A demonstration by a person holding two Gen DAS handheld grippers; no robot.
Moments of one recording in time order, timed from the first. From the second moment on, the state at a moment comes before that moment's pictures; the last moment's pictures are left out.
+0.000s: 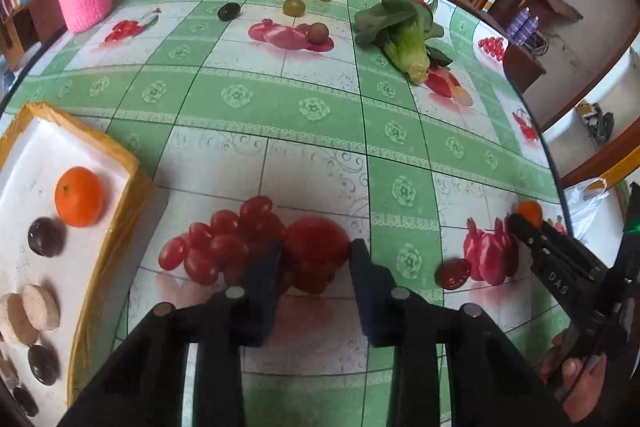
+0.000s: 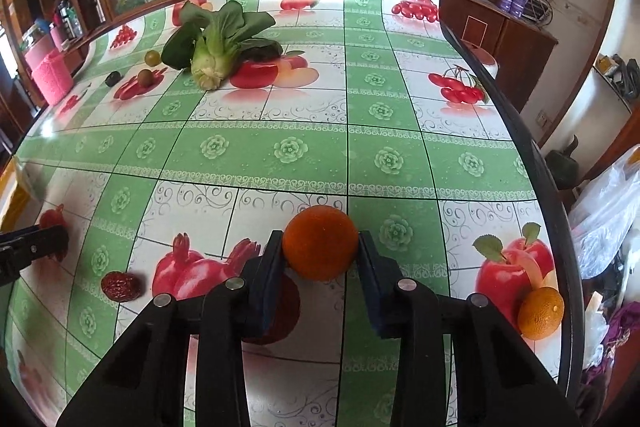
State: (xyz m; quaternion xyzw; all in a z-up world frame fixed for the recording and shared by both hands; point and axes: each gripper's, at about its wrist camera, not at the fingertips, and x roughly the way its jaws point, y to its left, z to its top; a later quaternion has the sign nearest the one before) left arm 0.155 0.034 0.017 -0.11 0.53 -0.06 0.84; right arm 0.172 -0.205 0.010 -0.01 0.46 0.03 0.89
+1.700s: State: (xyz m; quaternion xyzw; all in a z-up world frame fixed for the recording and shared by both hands) left arm -0.017 0.183 0.074 -0.11 0.48 0.01 0.87; right arm 0.049 -0.050 0.070 0.01 0.45 0.18 0.88
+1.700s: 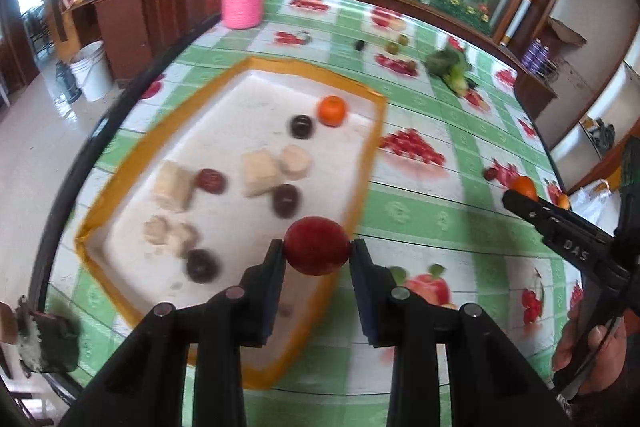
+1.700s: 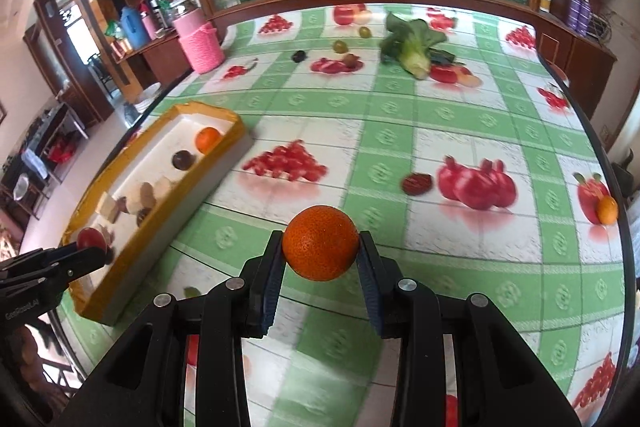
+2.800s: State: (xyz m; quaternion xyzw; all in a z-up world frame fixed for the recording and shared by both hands) left arm 0.095 0.278 0.021 -0.13 0.53 0.03 0.84; right arm 0.194 0.161 0.021 -0.08 0.51 0.27 0.81
